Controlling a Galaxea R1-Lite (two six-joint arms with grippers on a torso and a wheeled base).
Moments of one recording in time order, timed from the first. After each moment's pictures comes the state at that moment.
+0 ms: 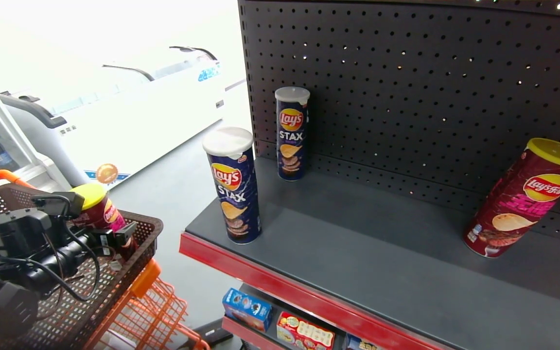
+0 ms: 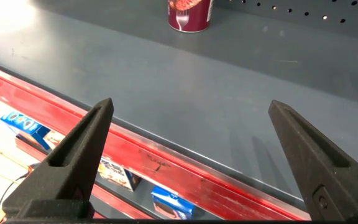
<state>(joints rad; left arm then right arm) 0.28 2.03 -0.49 -1.31 -0.16 0.09 0.00 0.00 0.00 0.00 0.03 0.00</state>
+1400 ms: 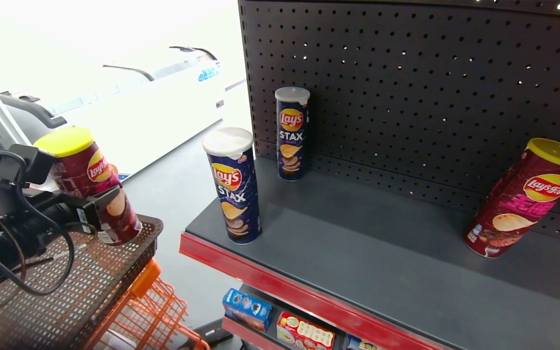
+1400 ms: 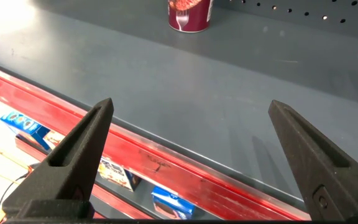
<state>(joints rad) 0.18 1.59 -0.49 -1.03 -0.30 0.14 0.00 0.00 0.00 0.00 0.03 0.00</state>
